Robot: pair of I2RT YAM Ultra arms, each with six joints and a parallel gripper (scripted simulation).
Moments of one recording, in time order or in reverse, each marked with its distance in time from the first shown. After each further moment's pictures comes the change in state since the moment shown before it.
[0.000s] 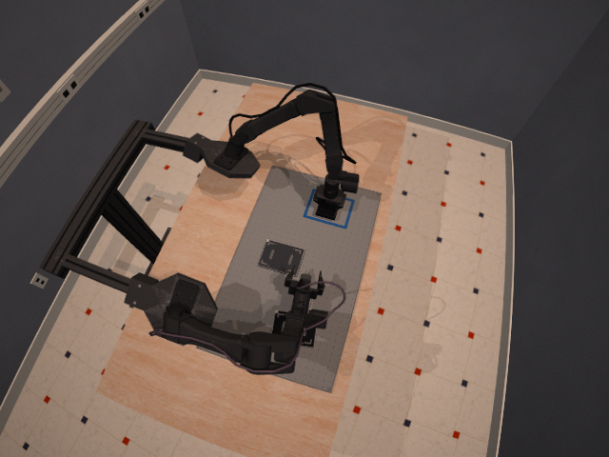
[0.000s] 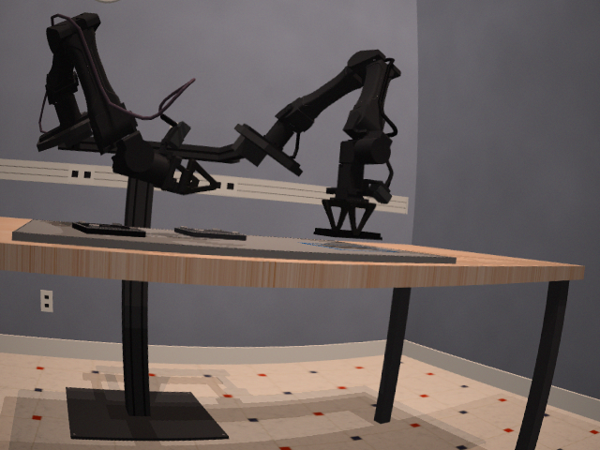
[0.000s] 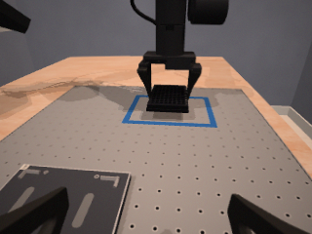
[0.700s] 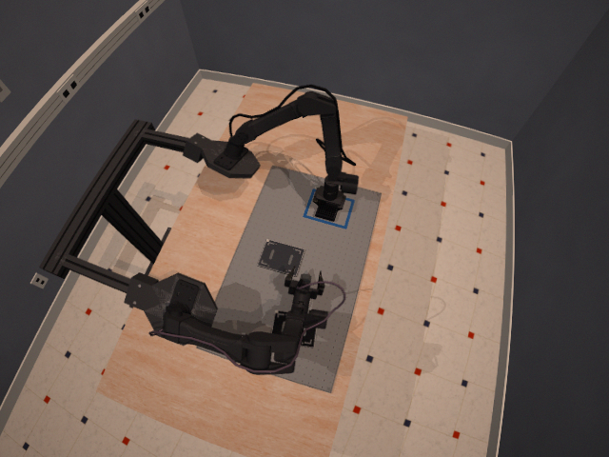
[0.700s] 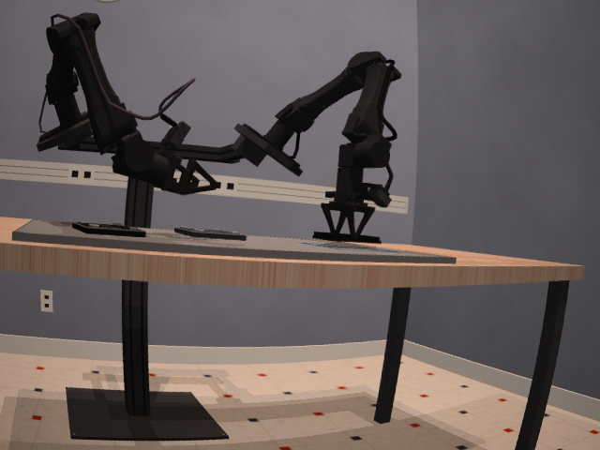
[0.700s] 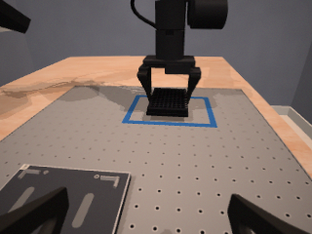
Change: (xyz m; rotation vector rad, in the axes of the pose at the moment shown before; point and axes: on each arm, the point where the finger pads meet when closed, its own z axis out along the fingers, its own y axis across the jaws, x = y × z) left arm 0.002 0.000 0.008 0.004 0.002 0.010; right arm 0.000 0.000 0.000 0.000 0.000 0.000
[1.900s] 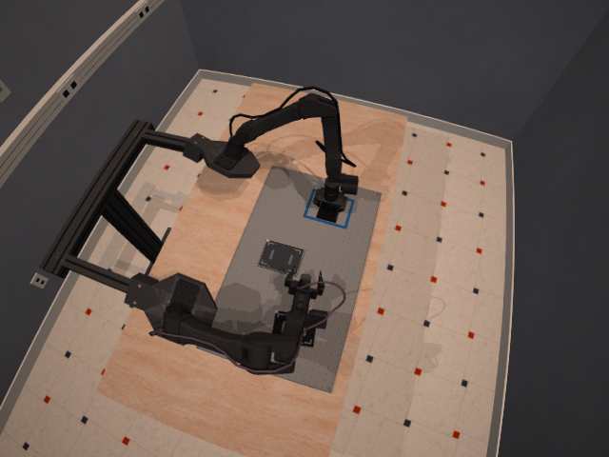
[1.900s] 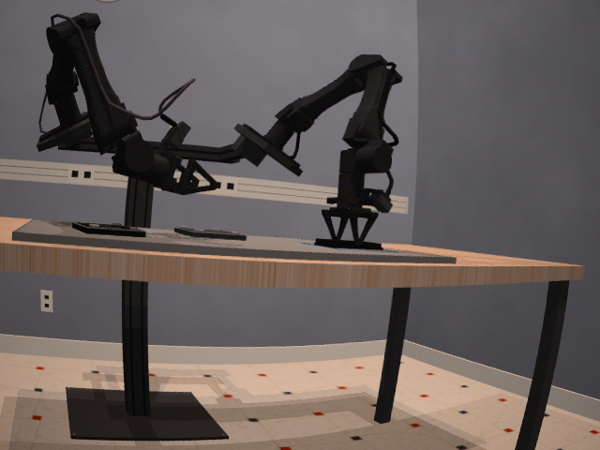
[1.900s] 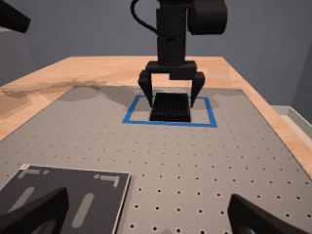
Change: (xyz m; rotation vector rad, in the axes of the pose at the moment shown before) left arm -0.004 -0.006 0.012 0.023 -0.005 -0.011; right arm 0.000 0.000 0.000 0.000 0.000 0.000
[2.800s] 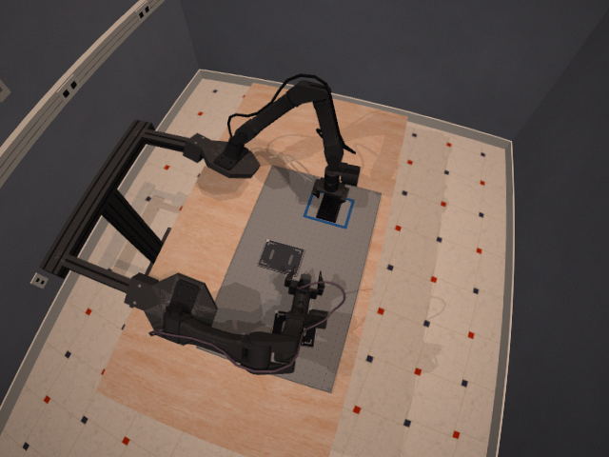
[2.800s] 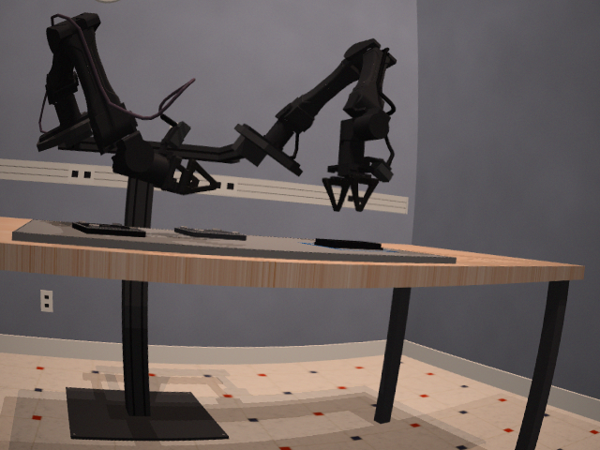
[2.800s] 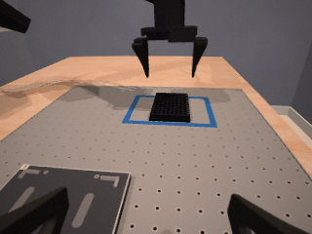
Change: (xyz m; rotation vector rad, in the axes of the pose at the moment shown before) left arm 0.003 0.003 -0.072 0.005 0.005 0.020; right arm 0.000 0.000 0.000 0.000 0.000 0.000
